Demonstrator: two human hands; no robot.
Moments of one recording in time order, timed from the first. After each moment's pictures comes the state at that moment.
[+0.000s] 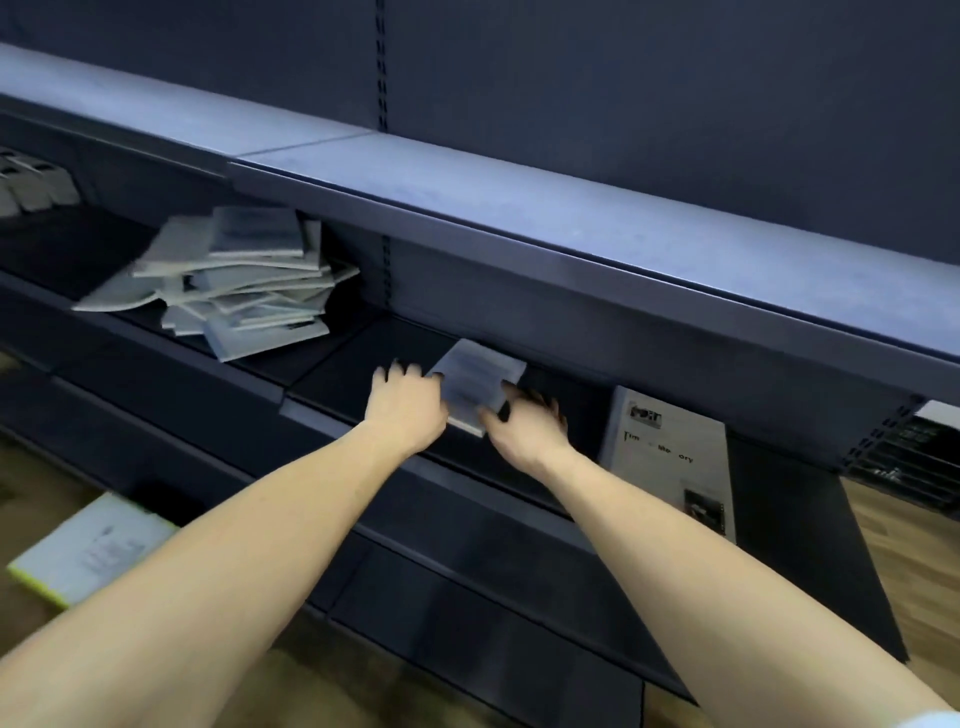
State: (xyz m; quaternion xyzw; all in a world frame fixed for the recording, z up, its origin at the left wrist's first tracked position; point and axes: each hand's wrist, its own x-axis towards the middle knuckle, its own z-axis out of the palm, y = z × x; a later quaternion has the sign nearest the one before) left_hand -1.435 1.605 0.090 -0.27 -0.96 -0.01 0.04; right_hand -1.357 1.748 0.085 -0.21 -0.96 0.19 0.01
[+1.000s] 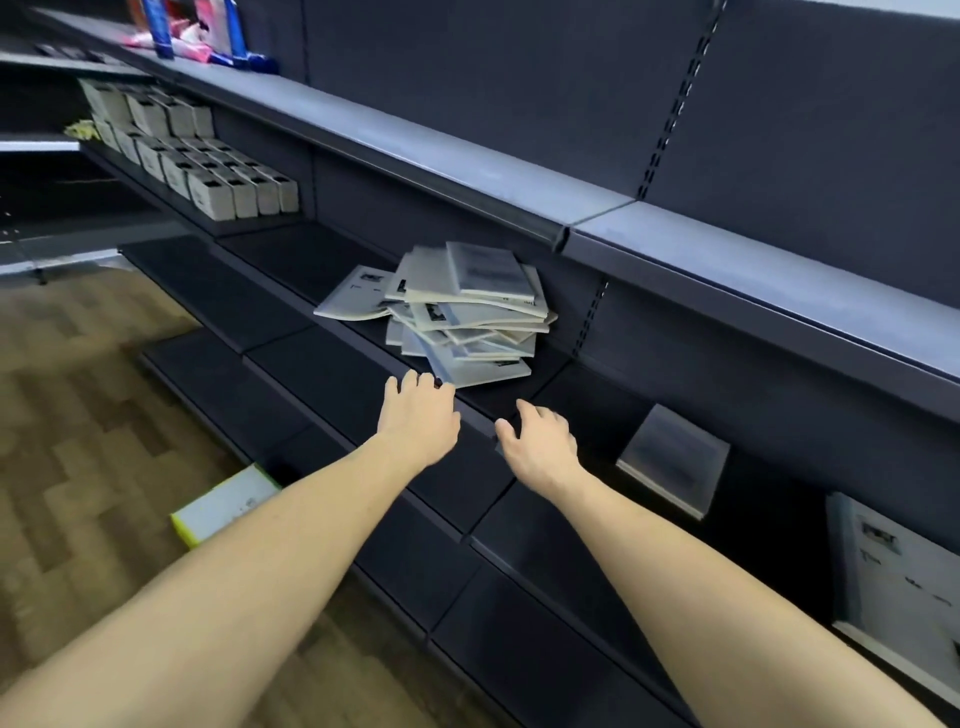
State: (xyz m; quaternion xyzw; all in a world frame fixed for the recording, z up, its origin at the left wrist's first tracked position) left_hand -1.554 1.315 0.085 -0.17 -0.98 -0.03 0.07; right_hand -1.502 1.473 0.085 -0.13 -0.97 0.19 0.01
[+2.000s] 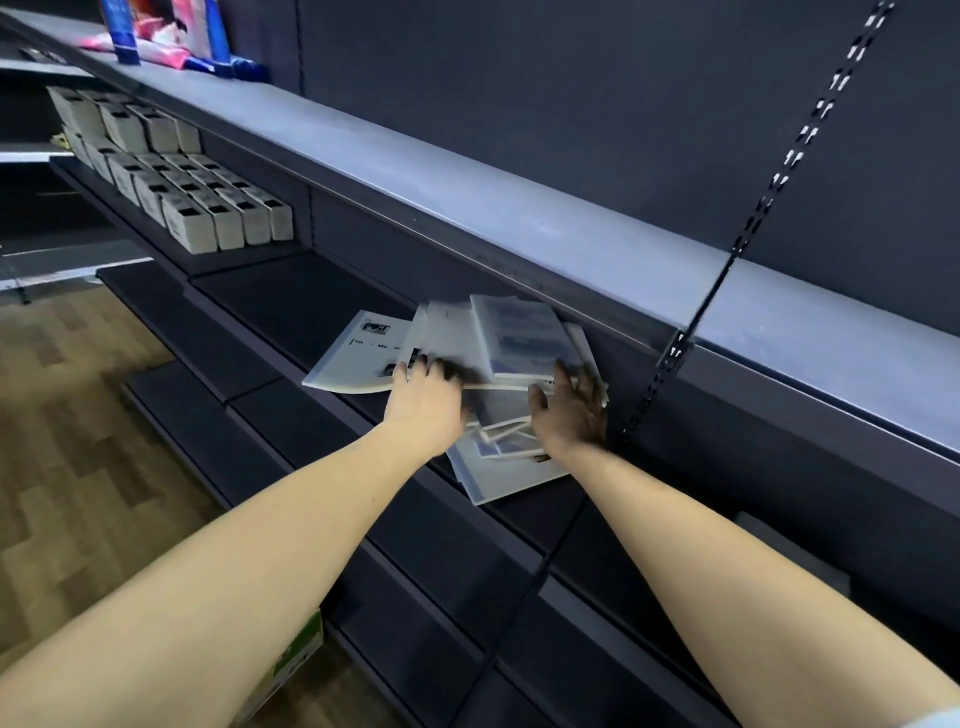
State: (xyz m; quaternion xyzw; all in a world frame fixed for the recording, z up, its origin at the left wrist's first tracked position) left_hand -1.793 1.320 0.090 -0.19 -0.97 0.00 0.12; right_hand -1.761 1.501 0.097 -0.19 -0.96 0.18 0.08
